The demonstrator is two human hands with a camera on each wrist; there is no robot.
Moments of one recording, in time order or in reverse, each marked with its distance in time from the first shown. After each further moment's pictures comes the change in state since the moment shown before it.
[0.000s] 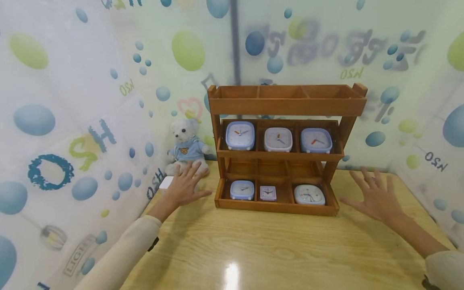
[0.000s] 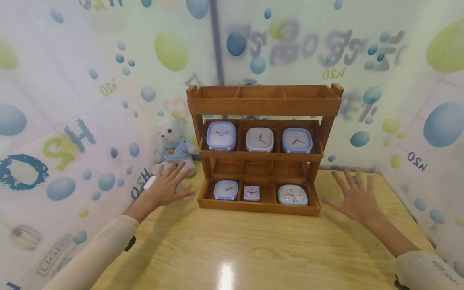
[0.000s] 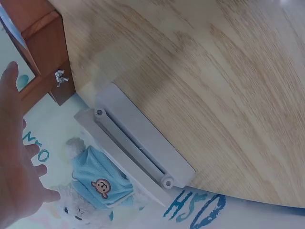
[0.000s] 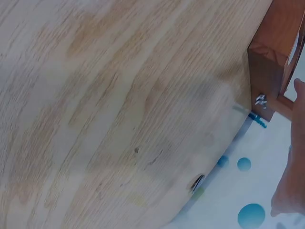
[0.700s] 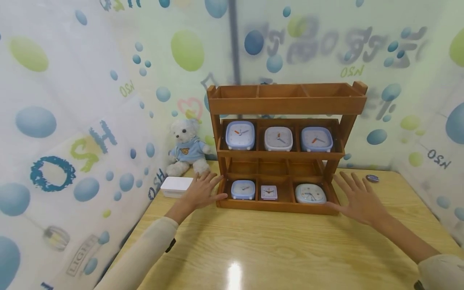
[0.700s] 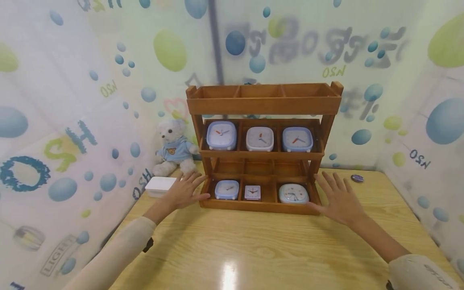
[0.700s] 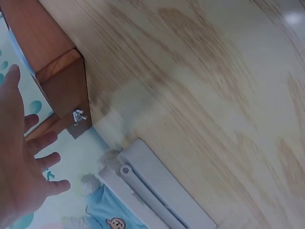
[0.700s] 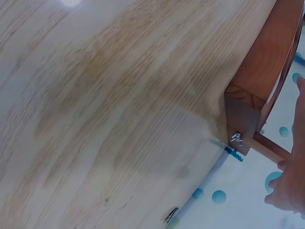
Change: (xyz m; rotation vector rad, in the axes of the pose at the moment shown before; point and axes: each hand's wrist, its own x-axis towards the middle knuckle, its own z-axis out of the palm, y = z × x) left_hand 0.019 0.046 0.014 -0.093 -0.047 0.073; right_hand 0.006 -0.048 0.003 0.125 -0.045 -0.089
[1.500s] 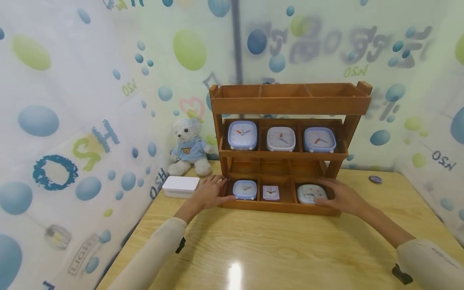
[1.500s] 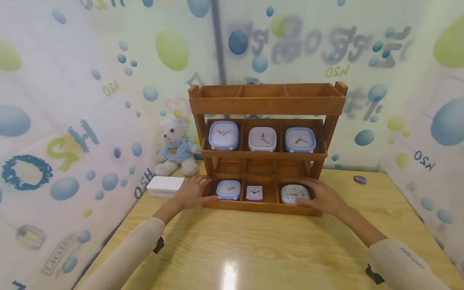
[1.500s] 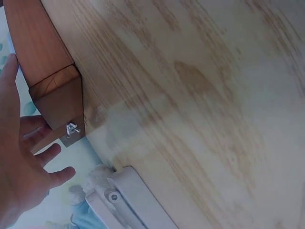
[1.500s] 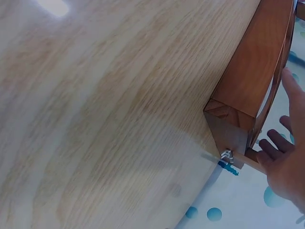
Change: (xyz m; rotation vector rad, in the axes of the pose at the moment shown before) left_hand 0.014 0.012 0.013 -0.133 -0.116 -0.100; right_hand 0.042 -0.022 0.014 0.381 -0.125 -0.044
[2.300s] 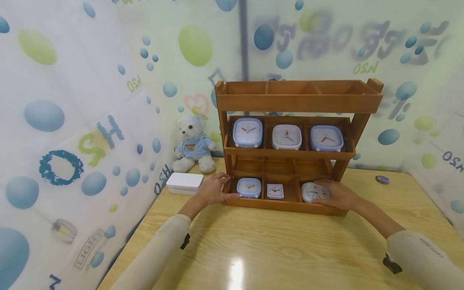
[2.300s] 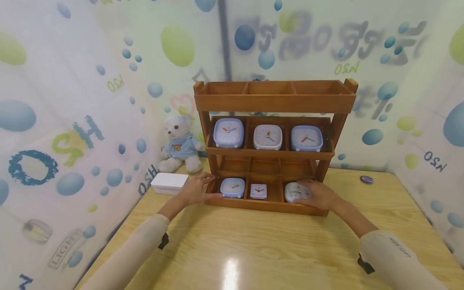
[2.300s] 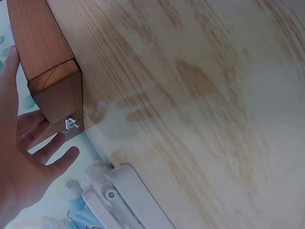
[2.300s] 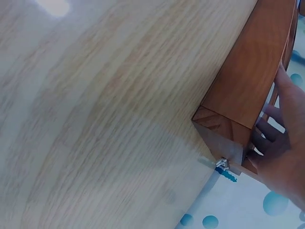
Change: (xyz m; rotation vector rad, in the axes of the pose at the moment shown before) left_hand 0.001 -0.003 0.006 -0.139 0.061 -0.063; right_hand 0.026 0.009 0.020 -0.034 -0.140 -0.069
